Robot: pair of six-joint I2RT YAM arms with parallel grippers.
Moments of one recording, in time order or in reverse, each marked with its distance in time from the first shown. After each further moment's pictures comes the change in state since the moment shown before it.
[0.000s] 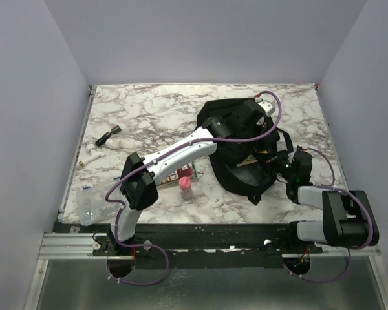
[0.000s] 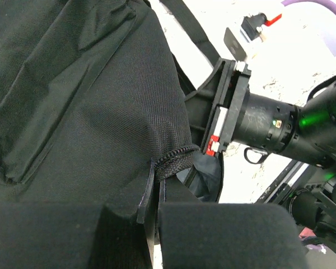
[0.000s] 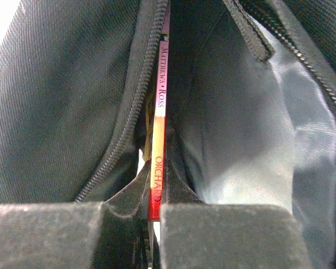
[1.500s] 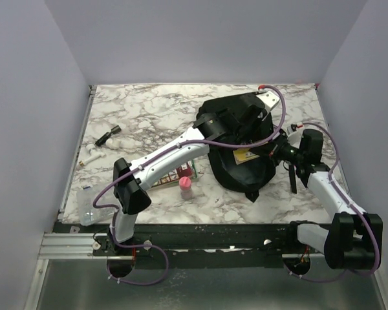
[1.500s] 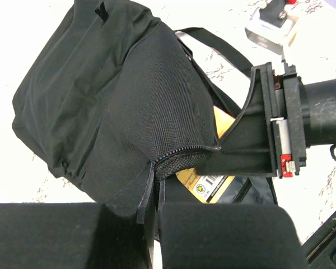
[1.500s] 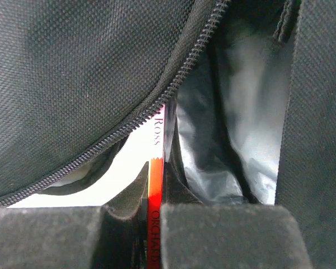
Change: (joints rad) left arm -0.037 -0.098 0.032 -0.026 -0.259 0.266; right arm -0.039 -0.145 0.354 -0.626 -0.356 -0.333
